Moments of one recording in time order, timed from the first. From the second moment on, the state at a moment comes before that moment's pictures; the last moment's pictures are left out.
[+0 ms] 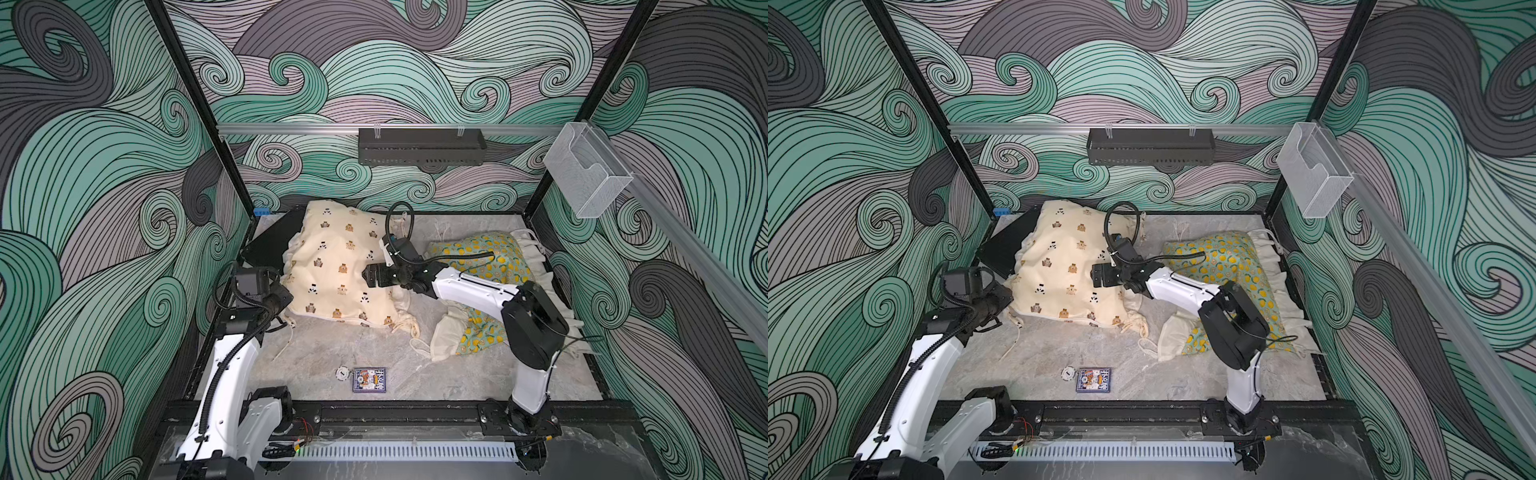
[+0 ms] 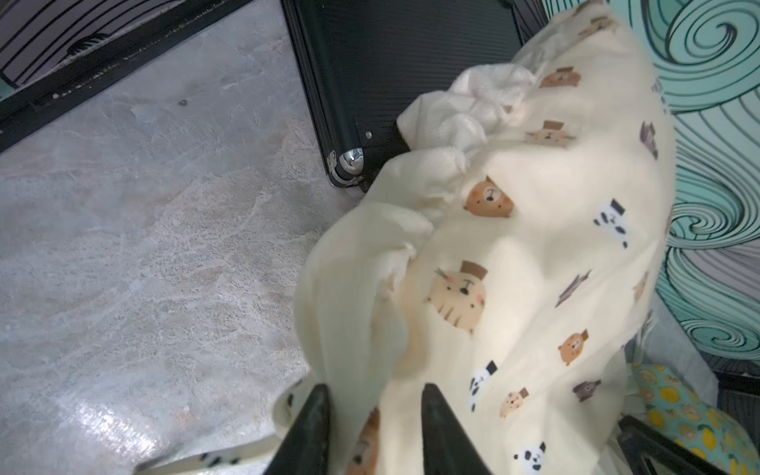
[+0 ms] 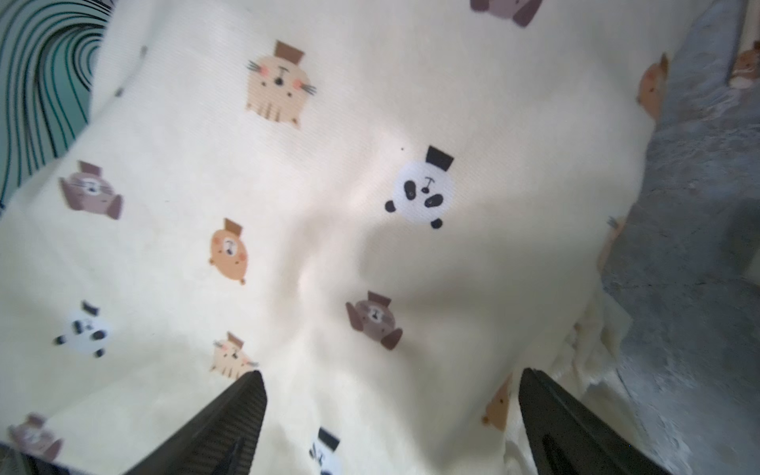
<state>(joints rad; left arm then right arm) 0.10 0.87 0.79 -0.72 -0.03 -0.70 0.76 1.83 1.31 -0.18 -0.06 0.47</state>
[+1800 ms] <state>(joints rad) -1.01 1.52 0.84 -0.04 0.13 -0.82 0.31 0.80 0.63 -0.89 -0.13 0.59</state>
